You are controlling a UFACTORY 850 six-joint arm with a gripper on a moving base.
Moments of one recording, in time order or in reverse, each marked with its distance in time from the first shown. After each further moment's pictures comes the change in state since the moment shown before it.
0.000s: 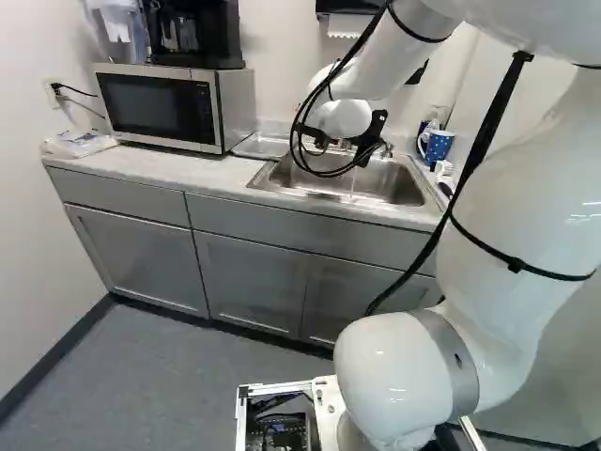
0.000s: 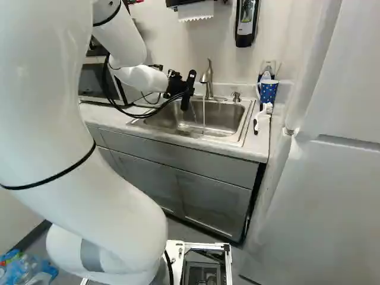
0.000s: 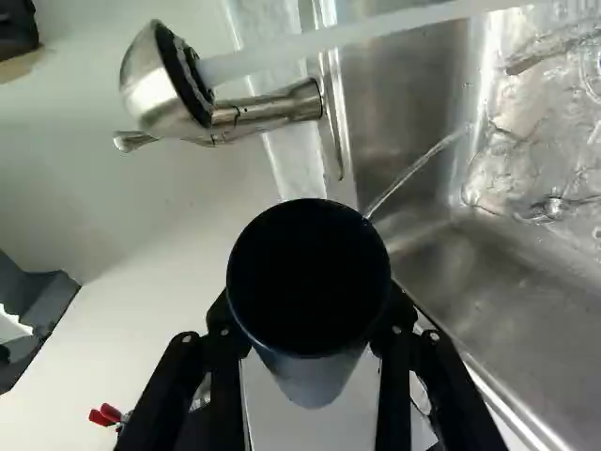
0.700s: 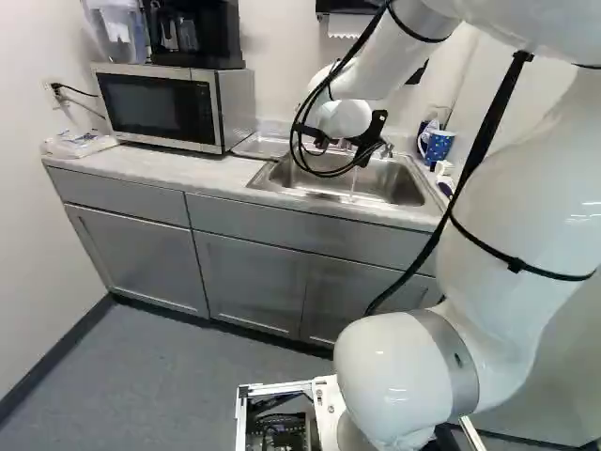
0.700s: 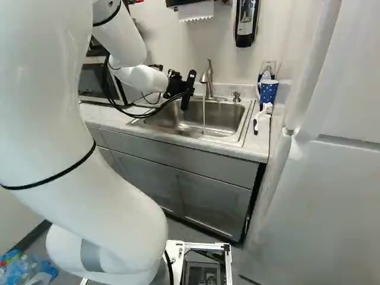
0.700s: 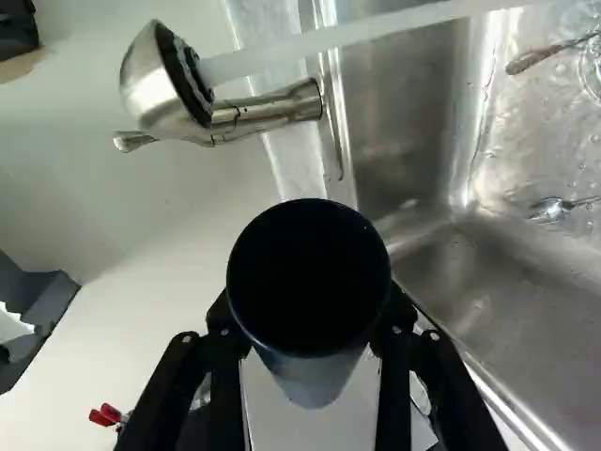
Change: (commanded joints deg) arm 0.0 0.0 0.0 0.0 0.0 0.0
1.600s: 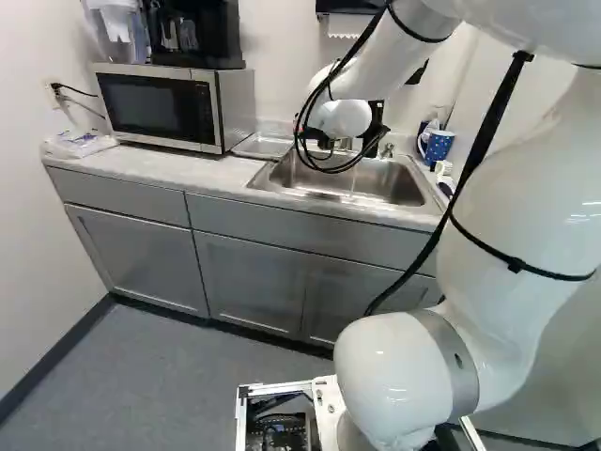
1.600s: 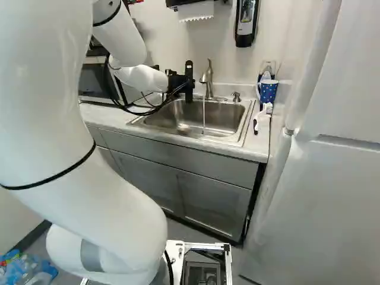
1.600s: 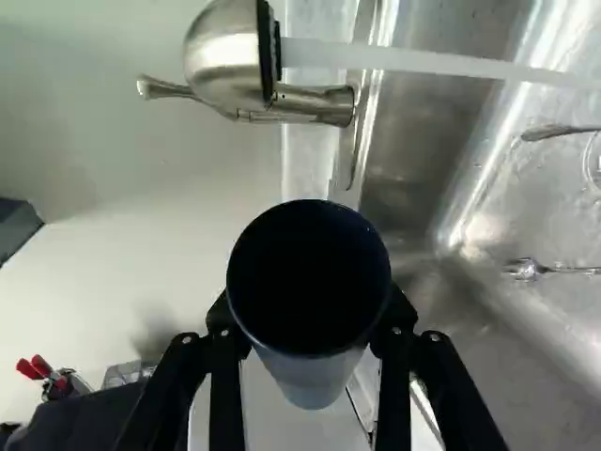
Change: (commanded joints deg) arm 0.0 0.0 0.0 0.0 0.0 -19.3
